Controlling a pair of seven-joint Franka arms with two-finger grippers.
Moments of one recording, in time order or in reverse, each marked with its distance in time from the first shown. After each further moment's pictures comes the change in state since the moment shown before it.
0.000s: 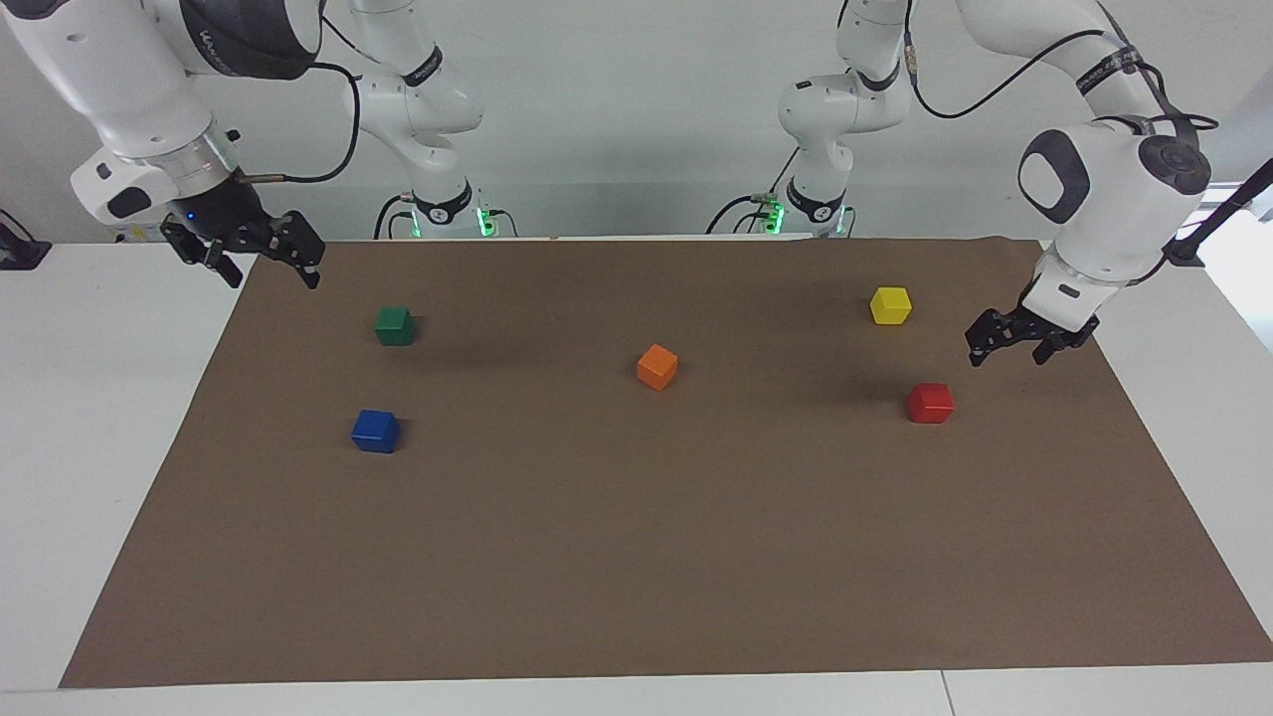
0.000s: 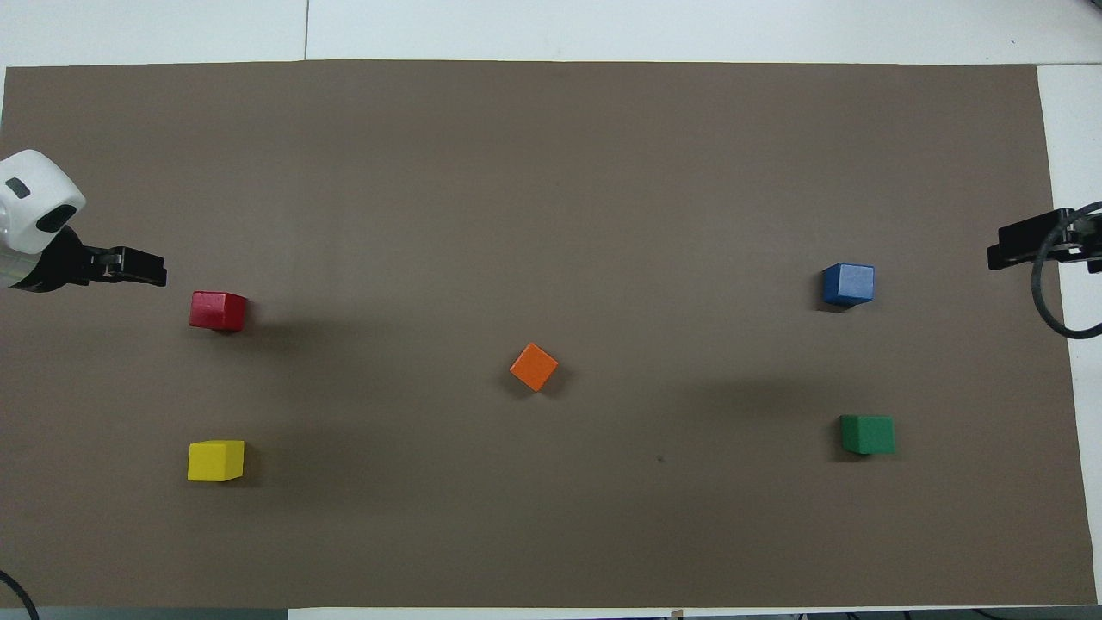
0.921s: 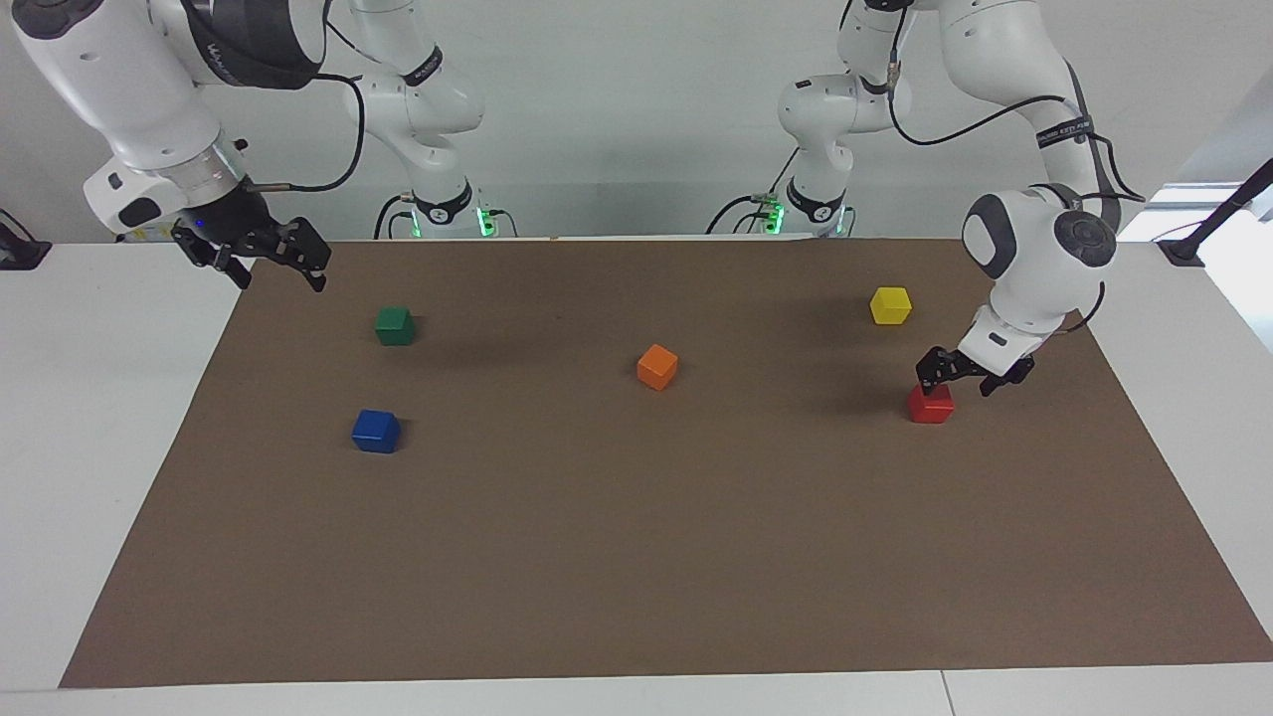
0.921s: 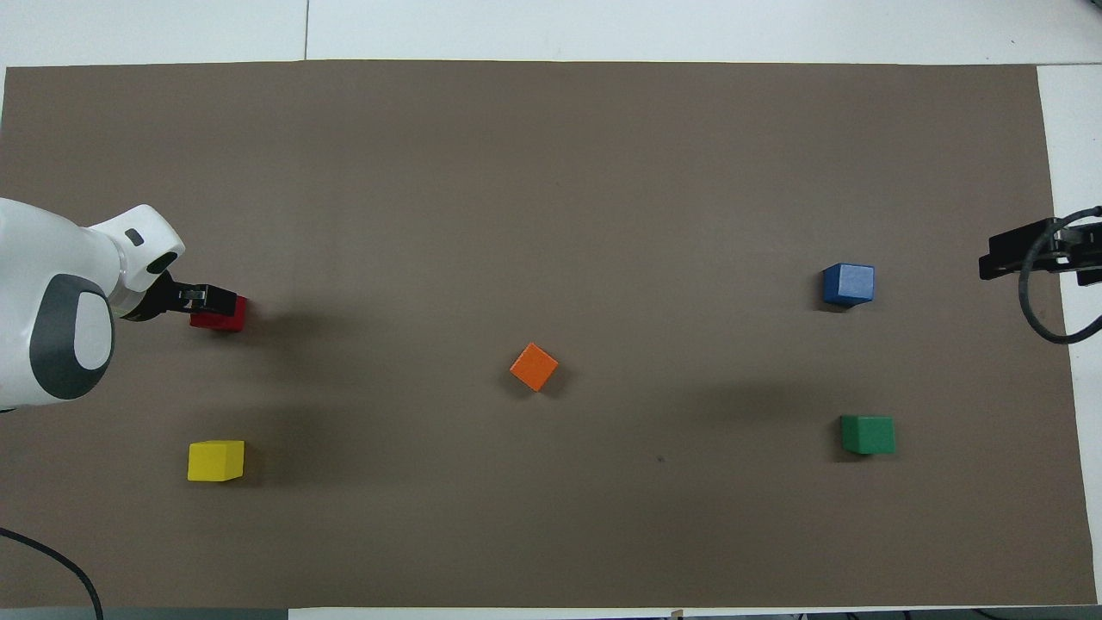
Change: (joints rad) left arm -0.023 0.054 -0.008 -0.195 0.000 0.218 0.003; right arm 0.004 -0.012 0.001 -0.032 0.001 0.000 0.031
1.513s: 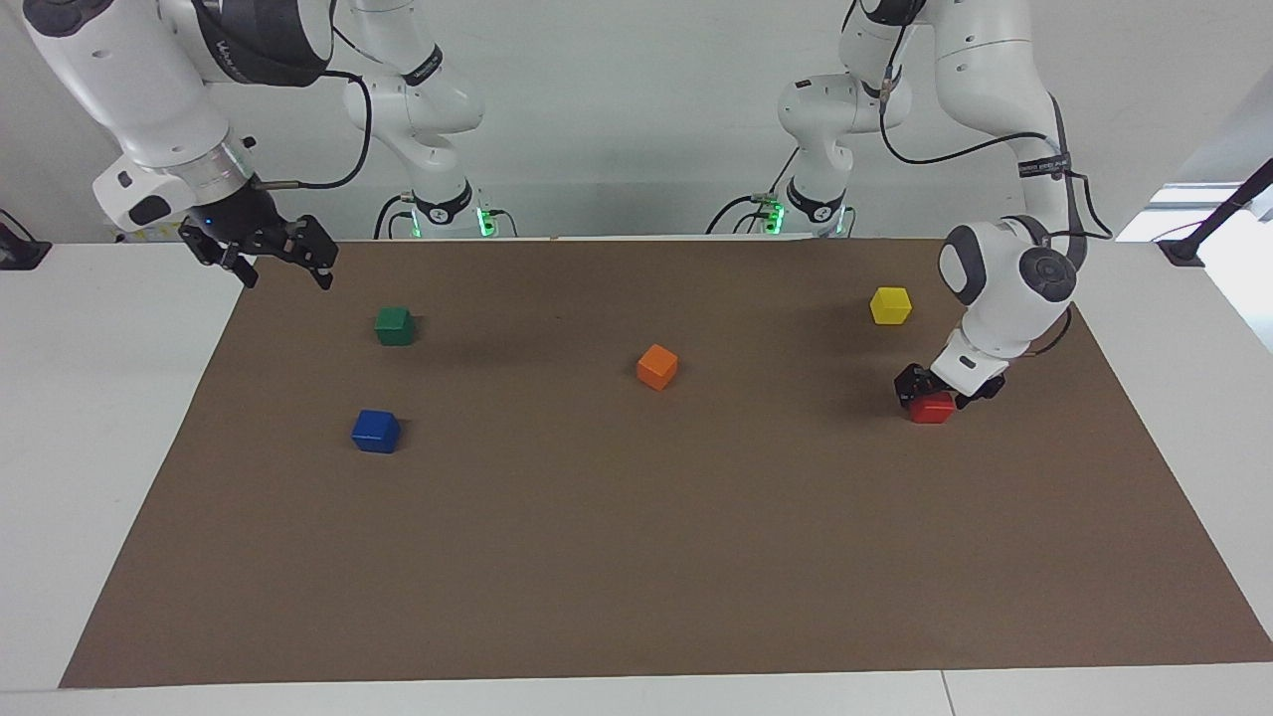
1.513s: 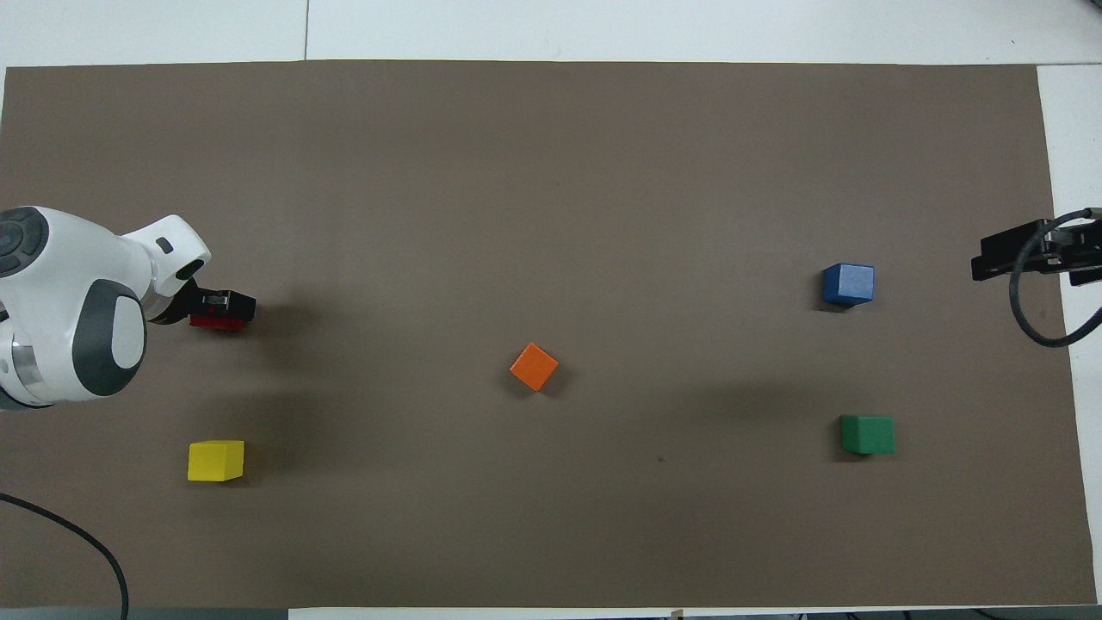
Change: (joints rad) left arm -0.004 0.063 -0.004 -0.019 0.000 0.070 0.000; right arm 0.010 -0.001 0.000 -0.002 0.000 0.000 0.003
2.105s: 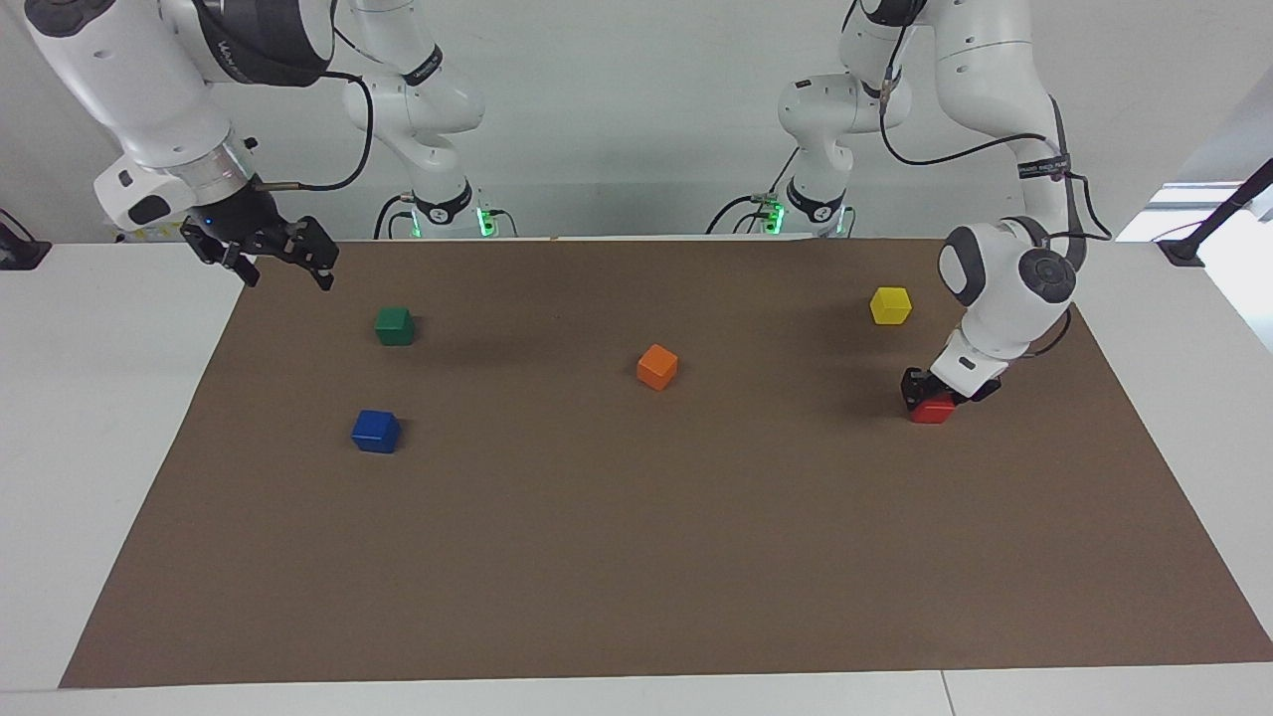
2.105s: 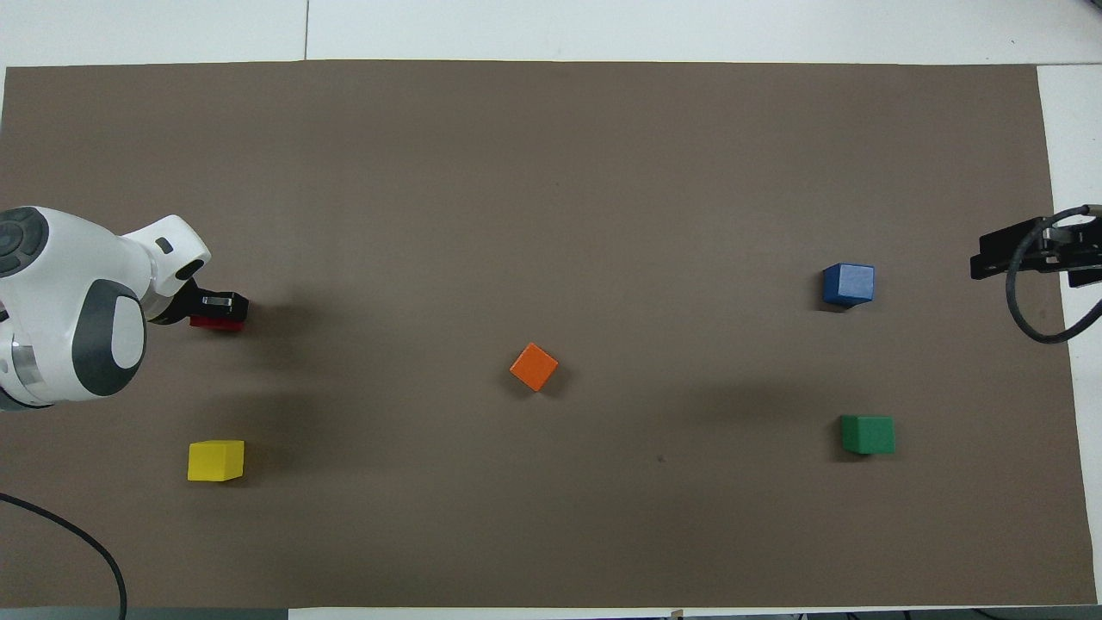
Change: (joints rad) left arm 0.001 0.000 0.002 0.001 -0.005 -0.003 -0.001; right arm 0.002 0.000 0.000 0.000 0.000 0.000 0.031
